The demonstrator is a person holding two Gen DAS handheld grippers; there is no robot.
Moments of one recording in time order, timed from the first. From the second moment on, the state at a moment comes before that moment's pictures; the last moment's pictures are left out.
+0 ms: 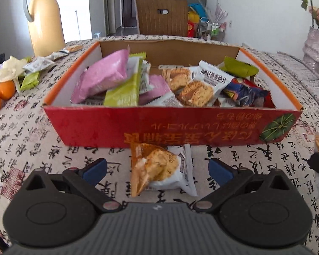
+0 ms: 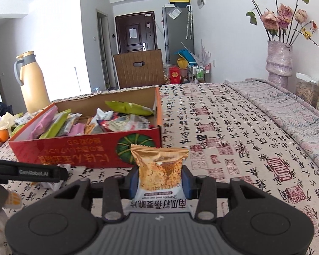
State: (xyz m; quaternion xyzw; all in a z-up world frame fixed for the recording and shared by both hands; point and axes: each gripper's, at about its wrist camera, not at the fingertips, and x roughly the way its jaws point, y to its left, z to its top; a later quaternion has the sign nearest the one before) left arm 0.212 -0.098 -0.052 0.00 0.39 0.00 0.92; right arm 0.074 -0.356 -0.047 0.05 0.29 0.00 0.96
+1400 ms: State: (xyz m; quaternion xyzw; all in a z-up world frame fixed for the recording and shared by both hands) left arm 0.209 -0.067 0.040 -0.02 0.23 -0.04 0.97; right arm 0.130 -0.295 0.016 0.01 0.21 0.07 0.98
